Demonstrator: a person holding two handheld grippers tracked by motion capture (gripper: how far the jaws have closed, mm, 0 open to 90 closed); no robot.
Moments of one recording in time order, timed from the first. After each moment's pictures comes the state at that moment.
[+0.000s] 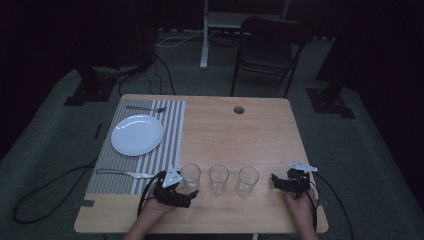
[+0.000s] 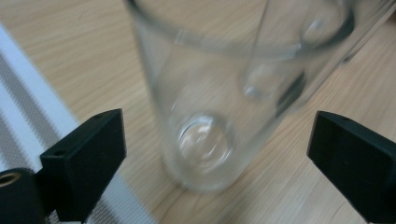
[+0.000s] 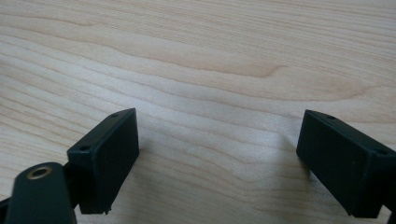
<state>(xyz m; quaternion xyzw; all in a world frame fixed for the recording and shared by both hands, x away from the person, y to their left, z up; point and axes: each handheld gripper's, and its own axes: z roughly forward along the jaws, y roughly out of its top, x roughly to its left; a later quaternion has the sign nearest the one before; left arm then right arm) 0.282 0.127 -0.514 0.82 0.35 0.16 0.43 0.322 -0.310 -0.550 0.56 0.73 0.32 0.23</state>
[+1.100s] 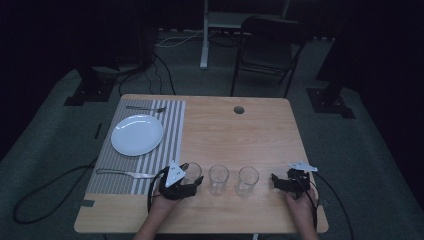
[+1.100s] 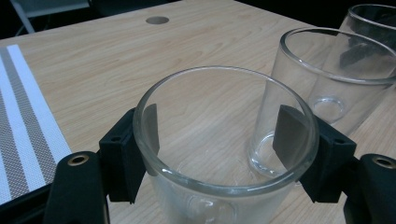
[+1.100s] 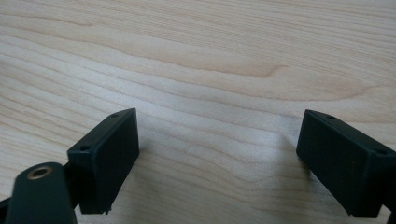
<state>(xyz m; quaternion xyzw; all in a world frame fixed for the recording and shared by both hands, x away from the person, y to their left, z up) 0.285 0.114 -0.503 0.78 0.34 0.22 0.48 0.321 -0.310 -0.550 0.56 0.73 0.32 0.23</state>
